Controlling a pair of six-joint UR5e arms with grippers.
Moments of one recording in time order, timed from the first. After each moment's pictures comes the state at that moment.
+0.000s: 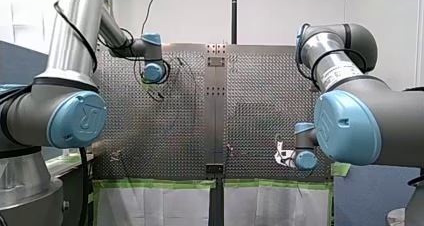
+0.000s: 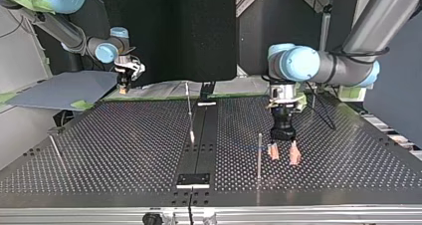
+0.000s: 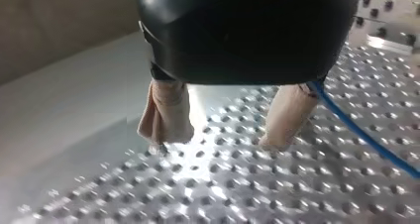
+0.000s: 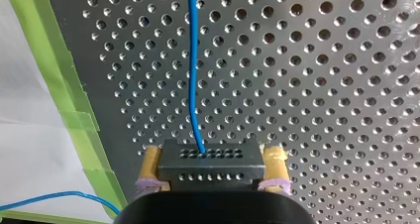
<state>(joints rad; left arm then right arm) -0.17 -1.78 -1.75 -2.48 -1.74 -2.44 1.76 -0.57 1.56 -0.77 1.54 1.66</state>
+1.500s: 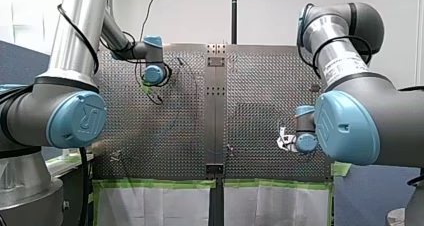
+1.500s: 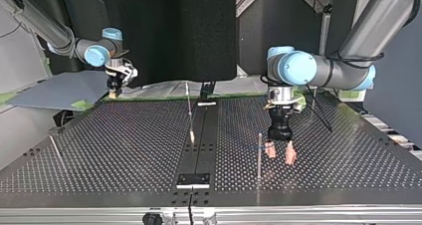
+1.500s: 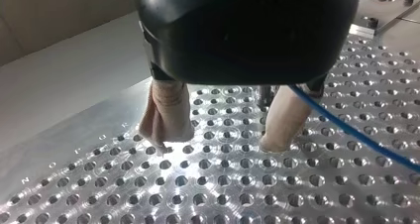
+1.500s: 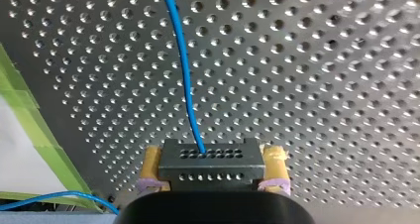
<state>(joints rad) -0.17 -1.80 -1.74 -2.51 -1.74 -2.39 1.76 -0.71 1.60 -0.67 1.61 1.70</state>
